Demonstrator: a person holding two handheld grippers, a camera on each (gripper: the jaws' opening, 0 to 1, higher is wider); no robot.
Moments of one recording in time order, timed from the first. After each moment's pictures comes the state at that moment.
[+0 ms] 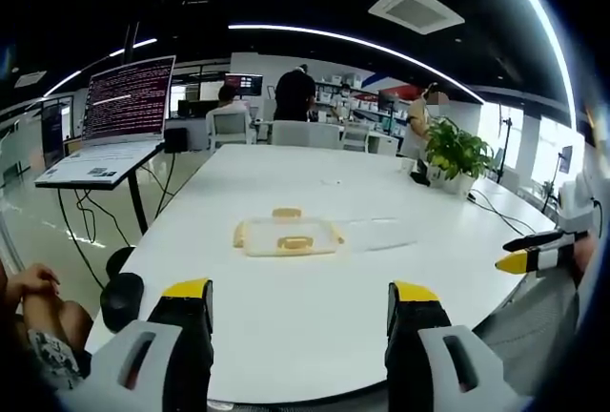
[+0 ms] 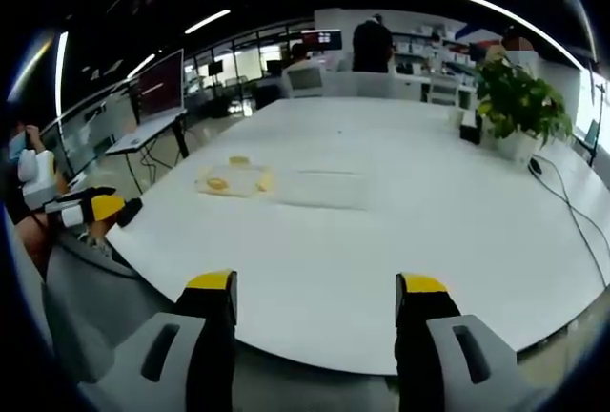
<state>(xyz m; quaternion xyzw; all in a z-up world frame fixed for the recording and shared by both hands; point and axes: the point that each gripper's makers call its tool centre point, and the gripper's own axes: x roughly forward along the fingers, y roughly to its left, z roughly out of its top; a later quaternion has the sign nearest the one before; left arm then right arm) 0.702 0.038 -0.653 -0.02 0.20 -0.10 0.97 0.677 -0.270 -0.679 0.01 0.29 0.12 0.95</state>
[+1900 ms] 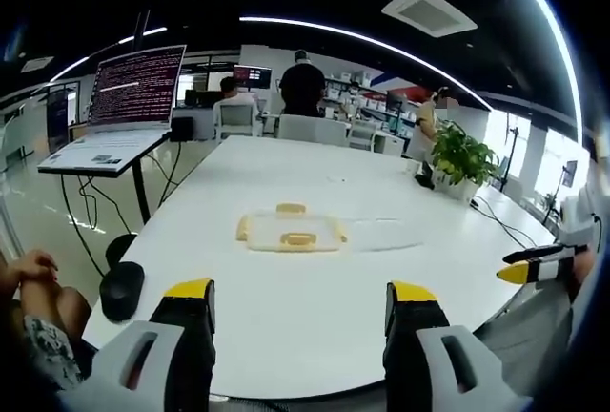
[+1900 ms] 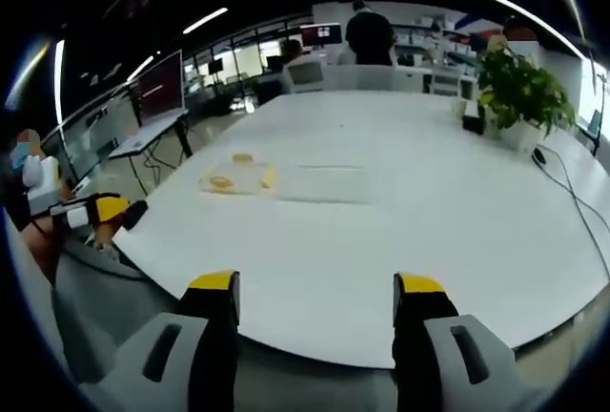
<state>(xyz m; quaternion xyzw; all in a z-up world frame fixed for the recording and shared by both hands) 0.702 0.042 -0.657 -0.05 0.22 -0.09 0.97 0.674 -0.269 -0.680 0.03 0.31 0.13 0.94</state>
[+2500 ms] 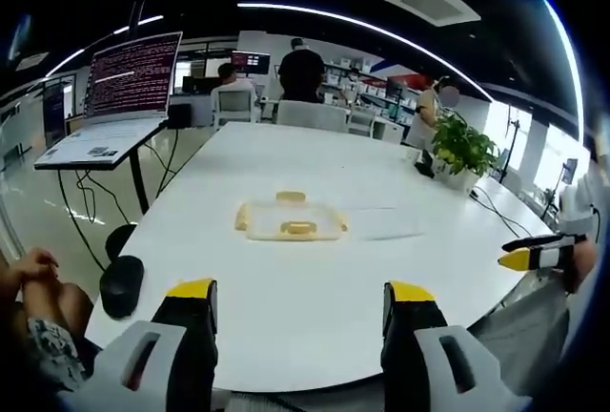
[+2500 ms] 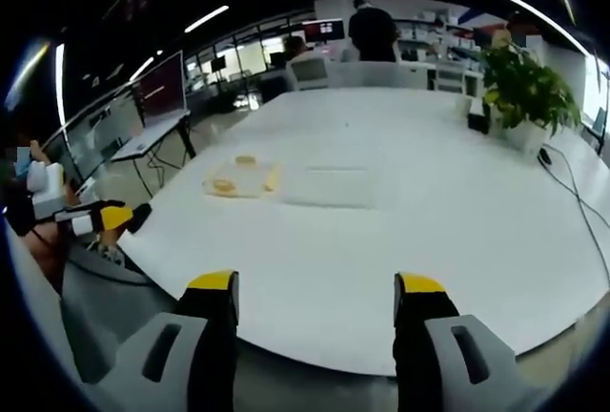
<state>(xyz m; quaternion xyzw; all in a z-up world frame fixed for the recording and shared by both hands) 0.707 0.045 -0.659 -0.04 0.25 -0.09 0.96 0.687 -0.269 -0.669 0.03 0.32 0.14 0.94</state>
